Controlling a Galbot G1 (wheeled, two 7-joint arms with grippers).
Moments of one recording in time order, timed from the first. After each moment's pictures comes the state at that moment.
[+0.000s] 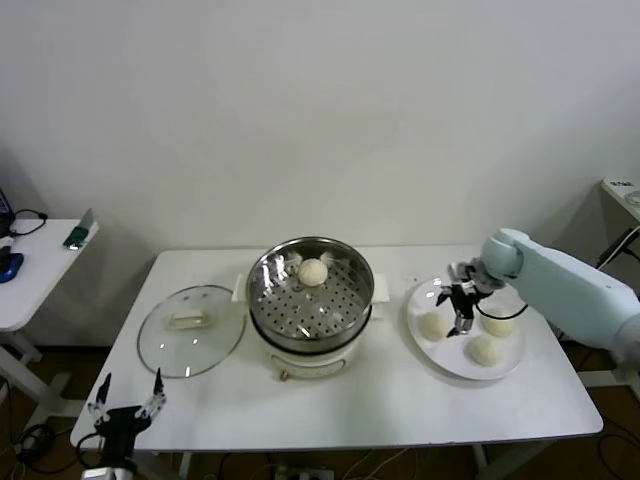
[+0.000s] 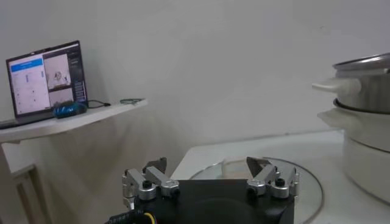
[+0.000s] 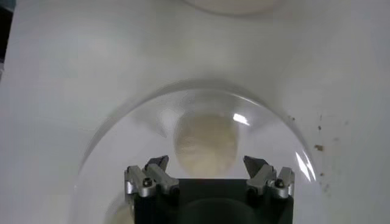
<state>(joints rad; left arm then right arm) 1.67 -1.46 -0.79 -1.85 -0.07 -0.18 -0.05 0.09 0.87 -0.94 0.91 0.05 -0.08 -1.09</state>
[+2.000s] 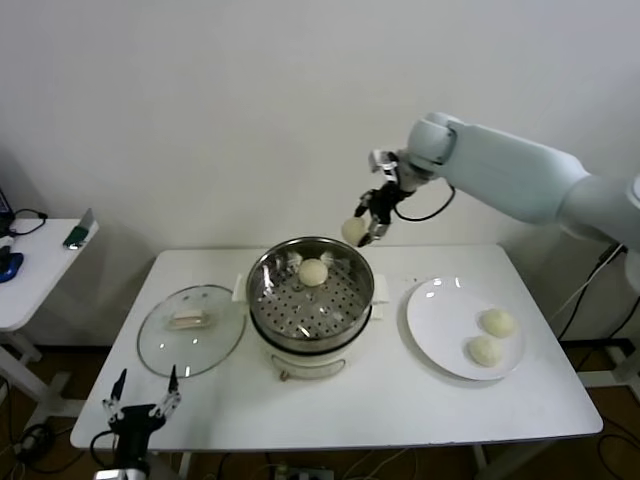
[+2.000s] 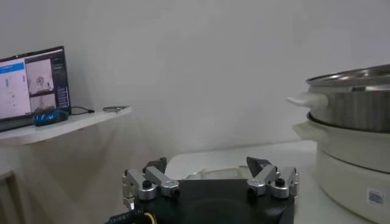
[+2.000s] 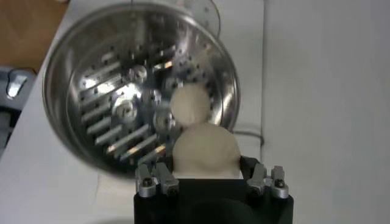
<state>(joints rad) 1.70 -1.47 -0.74 -1.90 -0.05 -0.19 -0.04 0.68 1.25 -1.42 0.90 0.75 -0.20 -1.07</state>
